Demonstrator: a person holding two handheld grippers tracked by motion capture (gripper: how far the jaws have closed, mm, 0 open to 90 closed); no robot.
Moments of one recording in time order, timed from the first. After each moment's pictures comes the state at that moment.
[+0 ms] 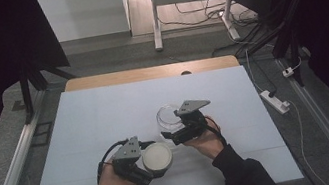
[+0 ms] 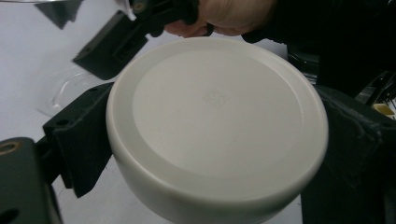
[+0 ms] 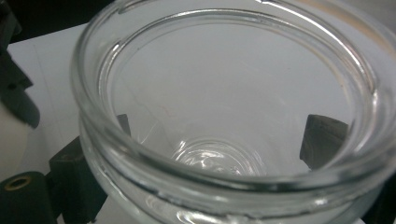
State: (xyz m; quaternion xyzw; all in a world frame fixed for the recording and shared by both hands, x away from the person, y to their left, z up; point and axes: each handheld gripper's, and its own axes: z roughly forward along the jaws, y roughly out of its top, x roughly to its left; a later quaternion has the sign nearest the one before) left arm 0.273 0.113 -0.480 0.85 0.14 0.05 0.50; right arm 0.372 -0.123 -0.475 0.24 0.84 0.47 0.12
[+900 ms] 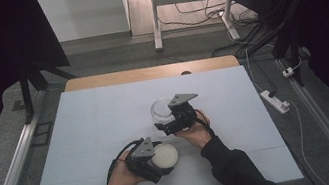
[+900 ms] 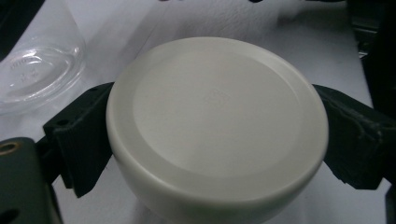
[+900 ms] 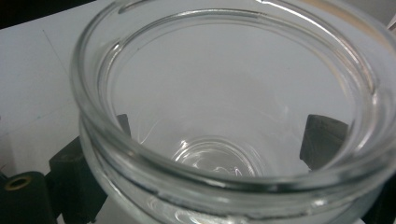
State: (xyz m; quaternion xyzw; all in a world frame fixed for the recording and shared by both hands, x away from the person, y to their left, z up) left arm 0.299 0.088 -0.525 0.88 0.16 0.07 0.44; right arm 0.413 -0.100 -0.497 0.27 0.84 0.45 0.13
